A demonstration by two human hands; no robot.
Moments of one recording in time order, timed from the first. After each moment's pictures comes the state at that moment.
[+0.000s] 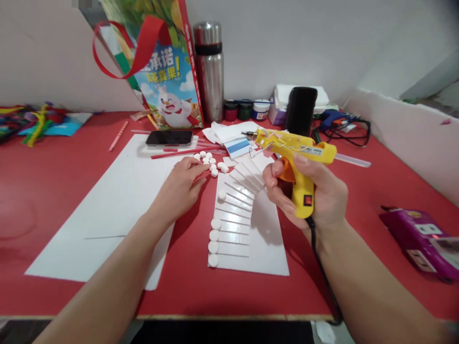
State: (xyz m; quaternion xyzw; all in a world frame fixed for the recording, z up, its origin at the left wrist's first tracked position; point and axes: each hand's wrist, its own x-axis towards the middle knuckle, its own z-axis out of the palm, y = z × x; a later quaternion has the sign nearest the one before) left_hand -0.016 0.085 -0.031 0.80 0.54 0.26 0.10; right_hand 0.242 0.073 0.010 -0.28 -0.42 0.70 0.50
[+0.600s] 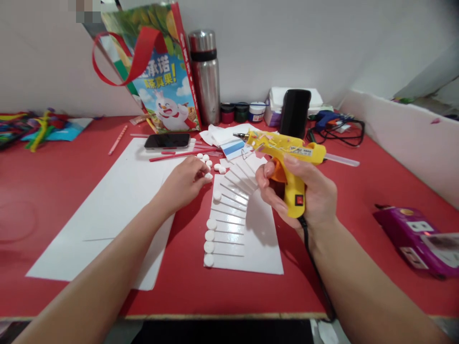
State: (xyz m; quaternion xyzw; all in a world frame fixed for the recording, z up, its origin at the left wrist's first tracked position) left_hand -0.008 0.103 -0.025 0.75 0.53 0.30 0.24; right_hand 0.242 0.072 0.010 -0.27 -0.41 0.70 0.51
